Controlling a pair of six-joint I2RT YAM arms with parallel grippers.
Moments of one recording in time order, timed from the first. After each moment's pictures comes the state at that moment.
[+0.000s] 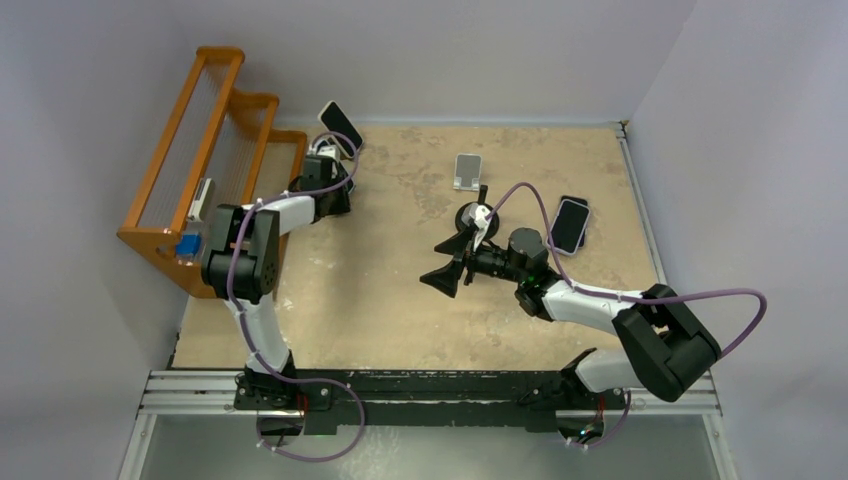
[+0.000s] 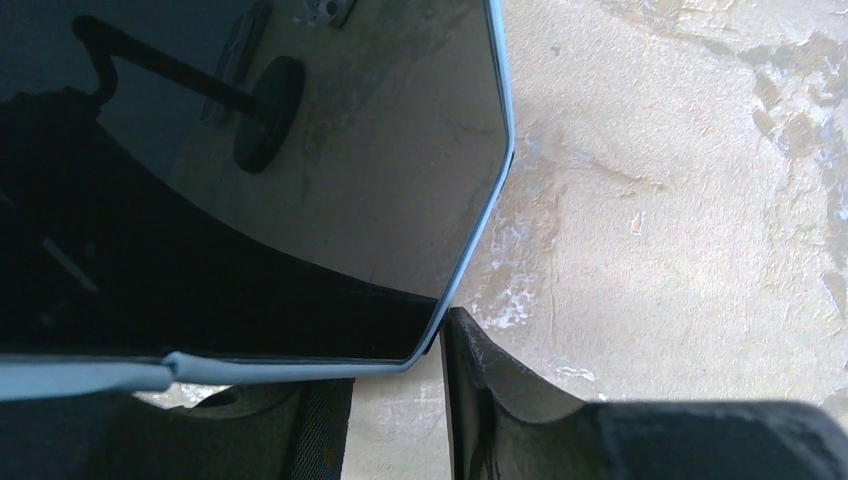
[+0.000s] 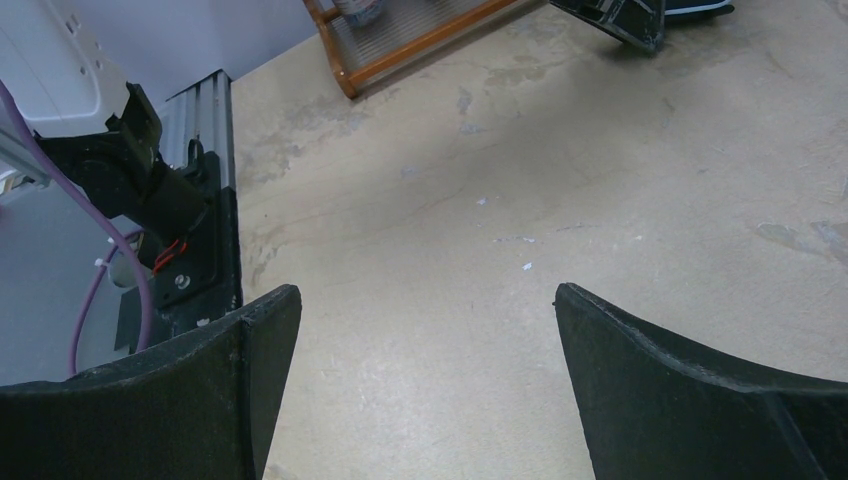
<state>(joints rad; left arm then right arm) -0.15 1.92 1.14 0.01 -0.03 -0.27 0.62 1.36 0.47 0.80 -0.65 0.29</state>
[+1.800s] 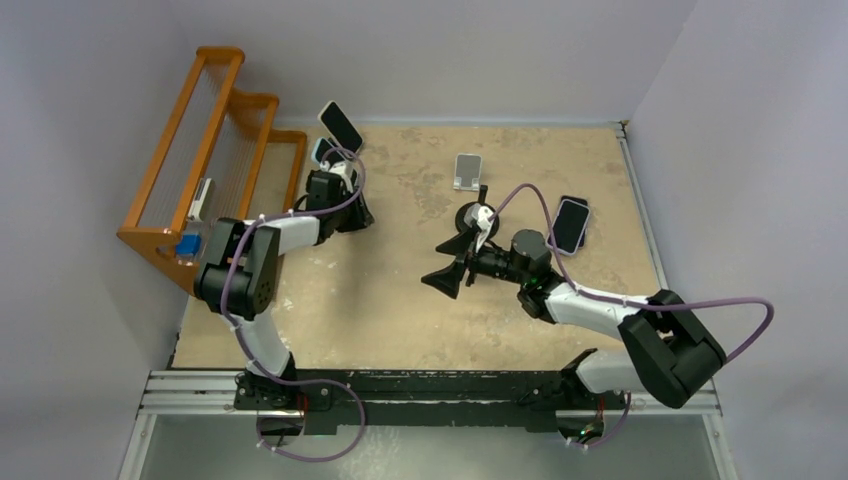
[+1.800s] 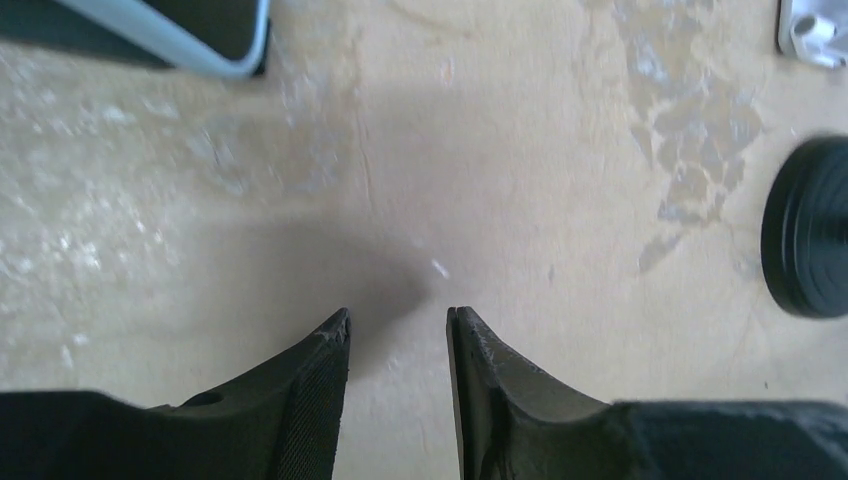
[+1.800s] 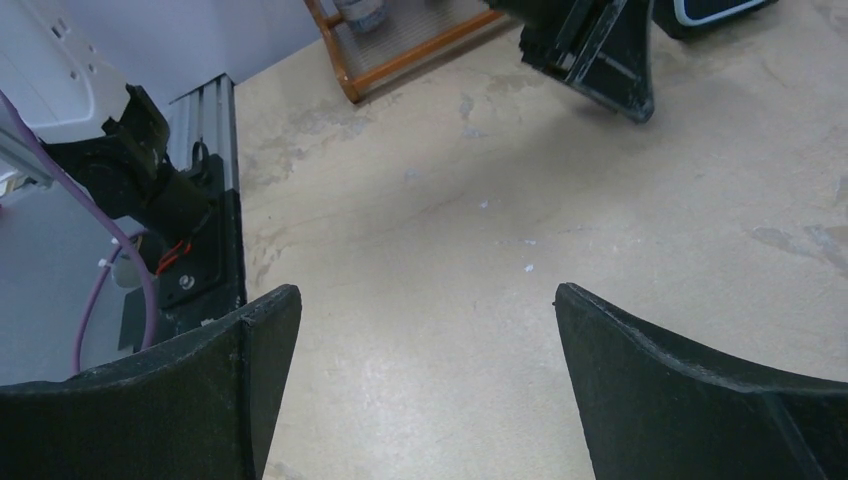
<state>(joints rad) -0.22 1.83 0.96 0.15 0.16 -0.41 0.62 1.33 0.45 0.79 -0.65 0.29</state>
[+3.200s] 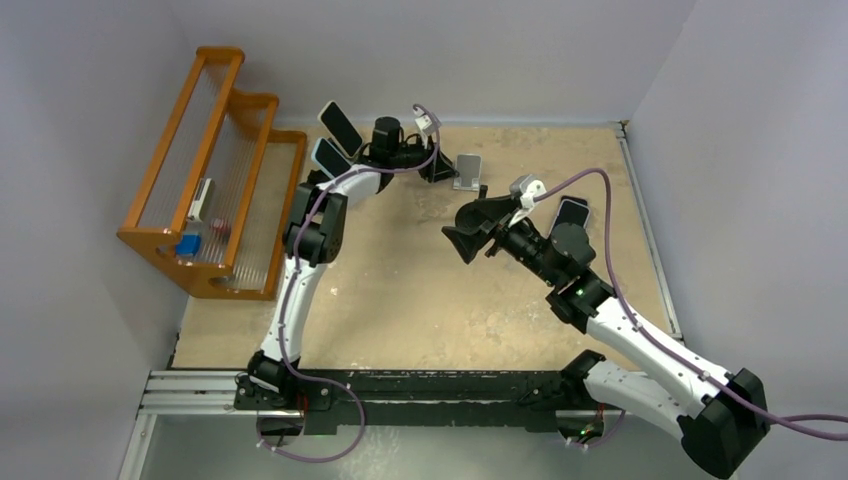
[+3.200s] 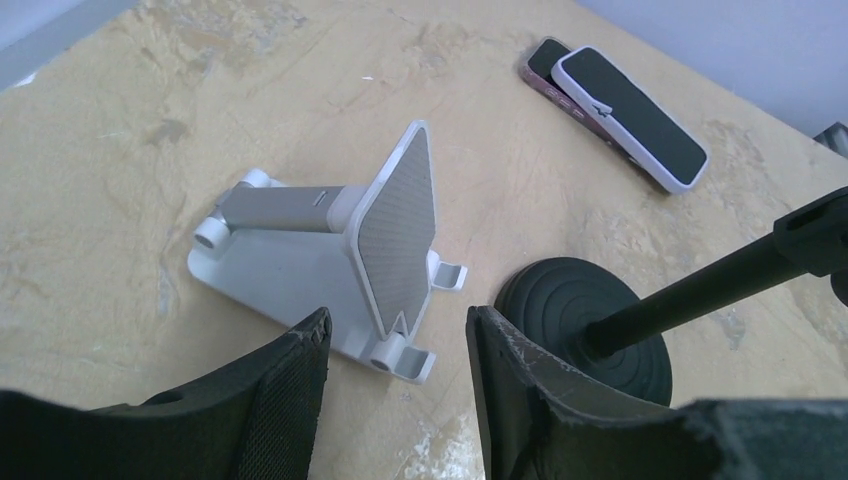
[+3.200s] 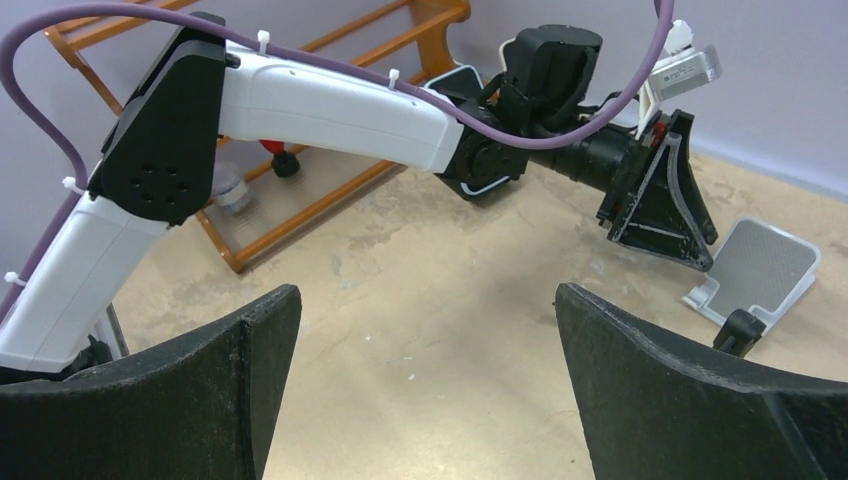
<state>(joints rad) -0.37 2.55 1.99 0.30 0.93 -0.11 0.64 0.90 0.63 0.36 -0.21 0.22</state>
